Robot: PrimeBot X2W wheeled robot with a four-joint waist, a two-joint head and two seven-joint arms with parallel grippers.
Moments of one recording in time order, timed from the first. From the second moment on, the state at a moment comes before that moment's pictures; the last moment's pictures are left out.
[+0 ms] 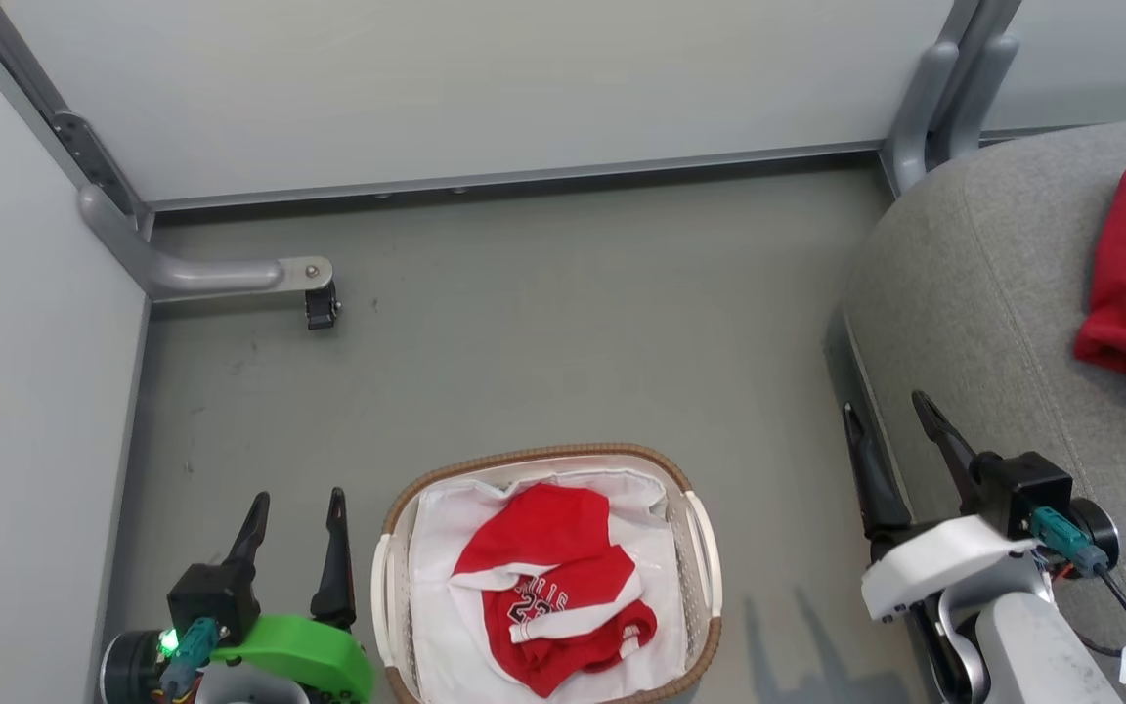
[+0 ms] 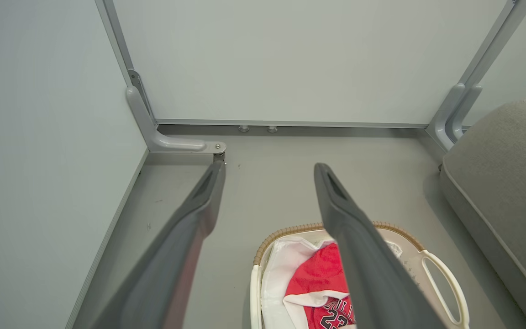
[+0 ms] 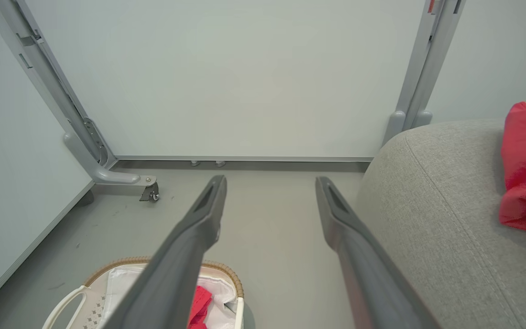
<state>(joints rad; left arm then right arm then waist) -0.07 0.05 -0.08 0.39 -0.18 -0.09 -0.26 -0.18 -0.06 0.03 0.33 0.15 0.13 -0.26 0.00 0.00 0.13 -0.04</state>
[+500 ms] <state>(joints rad) -0.30 0.05 -0.25 0.58 -0.16 -0.12 -0.26 -0.35 -0.05 0.09 0.24 0.15 0.13 -0.26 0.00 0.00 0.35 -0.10</state>
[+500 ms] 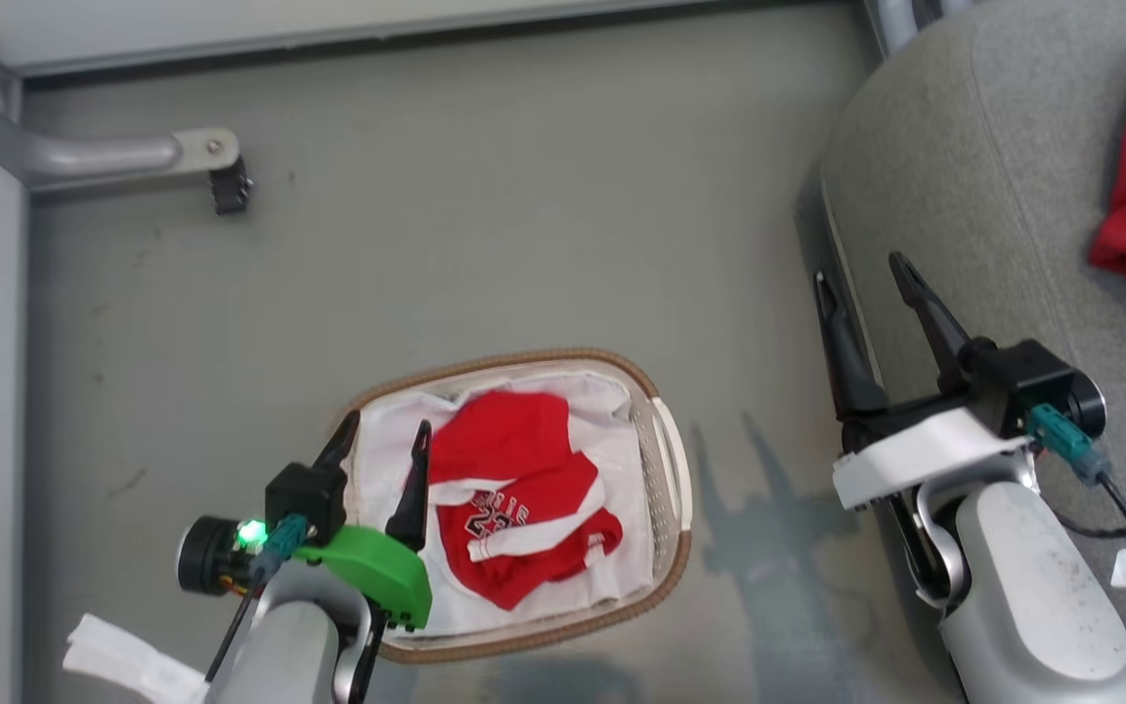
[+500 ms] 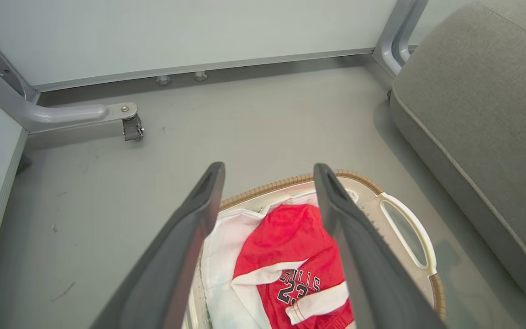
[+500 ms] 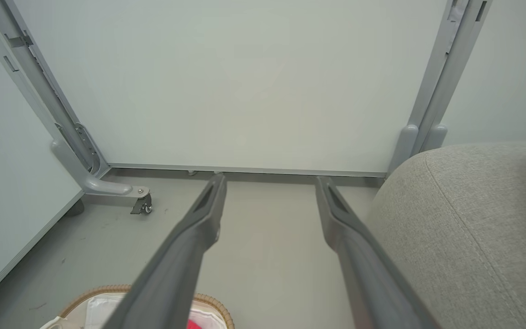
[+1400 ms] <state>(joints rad) -0.73 0.14 -0.57 0.97 -0.14 -0.13 -0.26 -0.53 -0.05 0.17 0.13 0.23 0.13 -0.26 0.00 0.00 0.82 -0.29</state>
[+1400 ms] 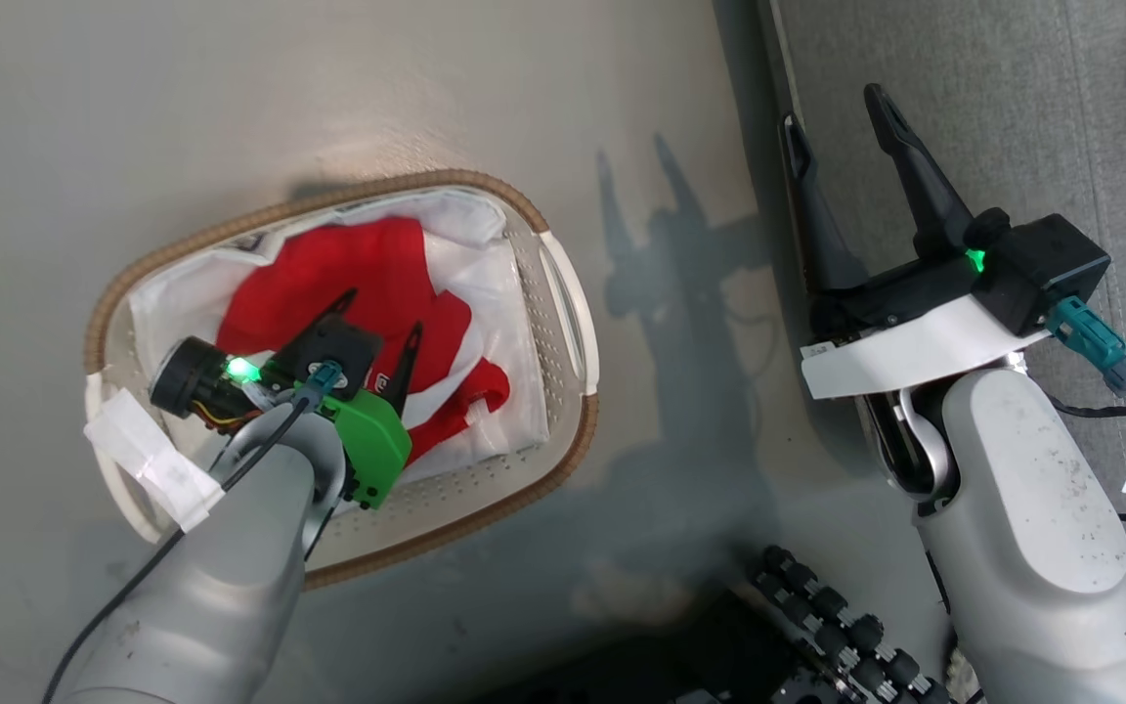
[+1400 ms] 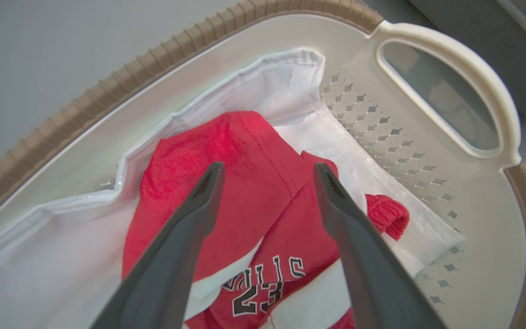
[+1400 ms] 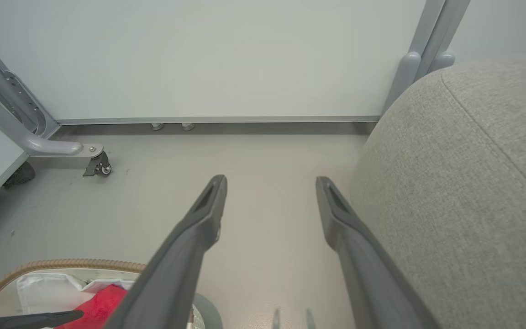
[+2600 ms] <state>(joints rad) -0.85 0.15 -0.68 1.15 -0.20 -0.12 -0.26 -0.55 -0.05 0.15 0.14 0.25 0.13 -0.26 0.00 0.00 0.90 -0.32</state>
